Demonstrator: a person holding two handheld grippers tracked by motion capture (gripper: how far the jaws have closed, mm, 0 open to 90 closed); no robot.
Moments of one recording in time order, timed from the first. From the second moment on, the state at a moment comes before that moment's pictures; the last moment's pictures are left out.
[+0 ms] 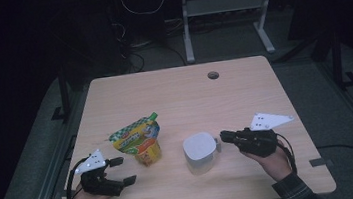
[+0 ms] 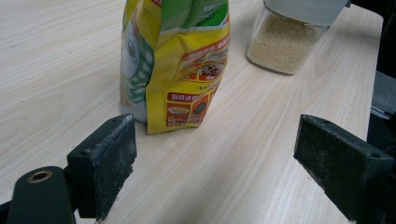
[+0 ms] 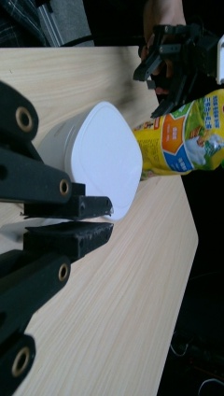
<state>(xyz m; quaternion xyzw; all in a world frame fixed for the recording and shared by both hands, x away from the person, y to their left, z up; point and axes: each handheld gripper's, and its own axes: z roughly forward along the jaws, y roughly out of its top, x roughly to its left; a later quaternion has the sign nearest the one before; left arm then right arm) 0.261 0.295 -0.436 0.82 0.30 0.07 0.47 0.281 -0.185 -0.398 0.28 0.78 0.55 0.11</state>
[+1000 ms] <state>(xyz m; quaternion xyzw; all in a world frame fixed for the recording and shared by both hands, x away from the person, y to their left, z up) 0.259 0.295 -0.439 0.82 0.30 0.09 0.47 0.270 -0.235 -0.447 0.39 0.77 0.46 0.19</state>
